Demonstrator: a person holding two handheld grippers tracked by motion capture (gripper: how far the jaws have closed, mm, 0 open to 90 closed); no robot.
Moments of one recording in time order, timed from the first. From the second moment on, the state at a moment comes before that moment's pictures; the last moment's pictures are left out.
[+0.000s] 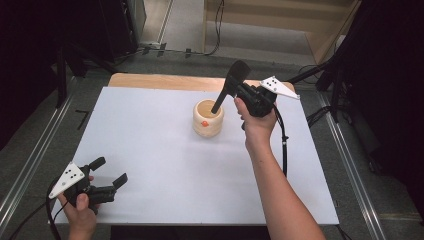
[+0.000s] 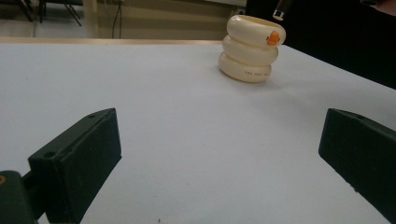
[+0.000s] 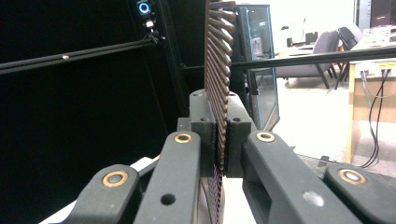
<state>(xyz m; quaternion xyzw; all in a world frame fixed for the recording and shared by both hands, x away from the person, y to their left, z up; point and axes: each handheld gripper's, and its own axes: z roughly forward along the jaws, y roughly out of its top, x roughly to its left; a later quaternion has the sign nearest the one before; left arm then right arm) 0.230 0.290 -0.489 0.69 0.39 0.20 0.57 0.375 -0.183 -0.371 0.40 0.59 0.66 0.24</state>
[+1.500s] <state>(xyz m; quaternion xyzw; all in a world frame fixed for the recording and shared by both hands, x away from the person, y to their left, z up) 0.231 0.288 -0.490 0.70 0.39 0.21 0.56 0.391 -0.159 -0.429 0.43 0.61 0.64 0.21</state>
